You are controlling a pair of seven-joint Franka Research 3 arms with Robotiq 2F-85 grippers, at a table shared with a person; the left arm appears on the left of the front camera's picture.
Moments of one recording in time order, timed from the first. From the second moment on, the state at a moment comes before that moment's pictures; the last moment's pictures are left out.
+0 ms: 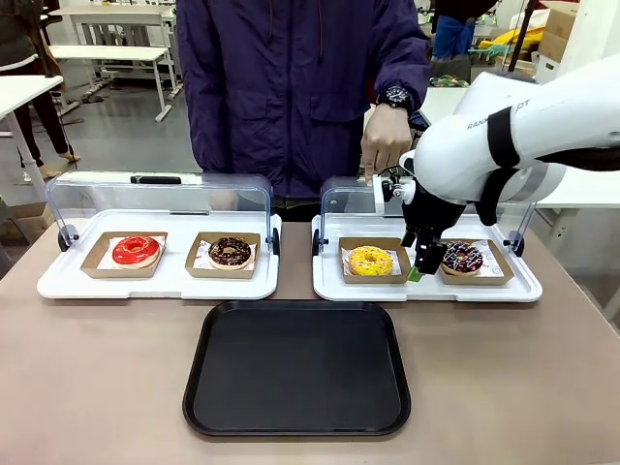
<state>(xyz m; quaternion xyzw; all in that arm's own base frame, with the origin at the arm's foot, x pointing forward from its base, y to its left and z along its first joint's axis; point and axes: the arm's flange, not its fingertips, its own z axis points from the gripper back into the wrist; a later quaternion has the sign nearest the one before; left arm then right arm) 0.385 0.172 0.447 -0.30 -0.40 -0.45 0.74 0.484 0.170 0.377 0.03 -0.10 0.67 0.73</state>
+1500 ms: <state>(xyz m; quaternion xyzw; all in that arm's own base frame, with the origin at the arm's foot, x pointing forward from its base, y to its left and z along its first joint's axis) 0.385 0.172 0.447 -0.30 -0.40 -0.45 0.74 0.525 0.174 0.317 0.01 -0.06 0.69 0.72</state>
